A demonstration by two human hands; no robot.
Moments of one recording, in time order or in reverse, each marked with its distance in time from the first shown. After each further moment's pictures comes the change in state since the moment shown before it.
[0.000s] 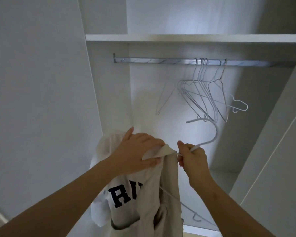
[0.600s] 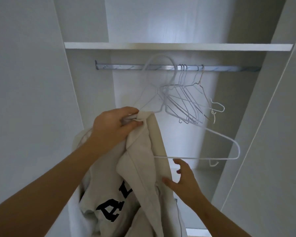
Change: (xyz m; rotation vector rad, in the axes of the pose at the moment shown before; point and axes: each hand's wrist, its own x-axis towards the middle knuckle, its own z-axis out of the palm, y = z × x) left_hand 0.027 0.004 -0.056 -0.318 0.589 -0.072; right_hand -0.013 0.064 -0.036 -0.512 -0.188 -0.164
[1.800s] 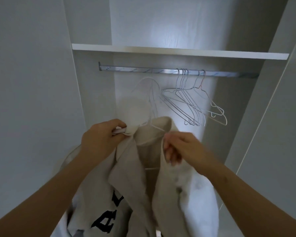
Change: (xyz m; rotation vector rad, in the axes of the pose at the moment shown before) left_hand -0.030 -0.022 -0.017 0.190 -0.001 -0.201; right_hand 0.023 -0.110 -0.060 0.330 -0.174 -0.114
